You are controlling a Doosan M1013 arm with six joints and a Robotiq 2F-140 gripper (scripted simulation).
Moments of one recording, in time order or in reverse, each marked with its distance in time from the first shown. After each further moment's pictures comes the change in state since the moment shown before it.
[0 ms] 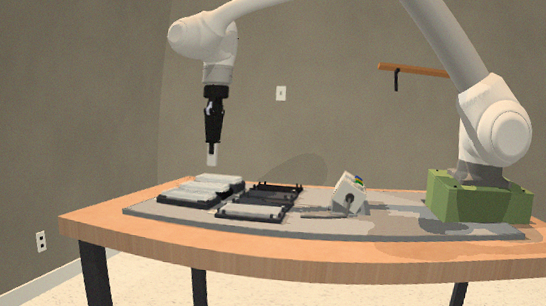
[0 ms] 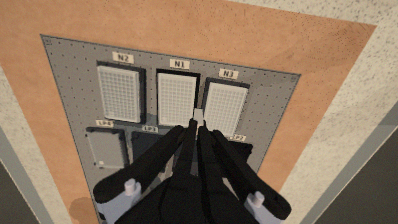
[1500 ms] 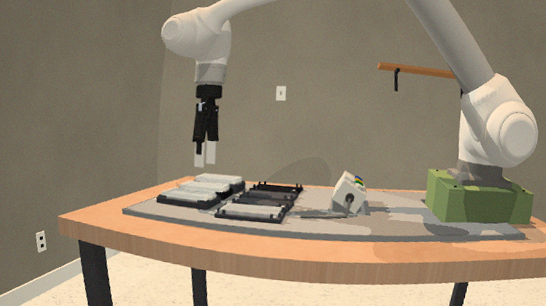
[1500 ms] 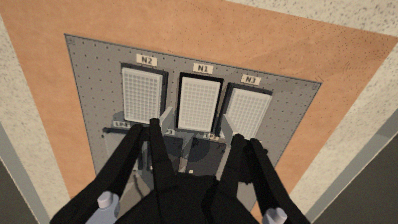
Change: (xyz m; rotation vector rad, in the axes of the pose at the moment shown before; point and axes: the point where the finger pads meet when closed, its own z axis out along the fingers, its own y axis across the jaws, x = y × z) arm 0.002 -0.053 0.004 -0.001 -0.005 -0.034
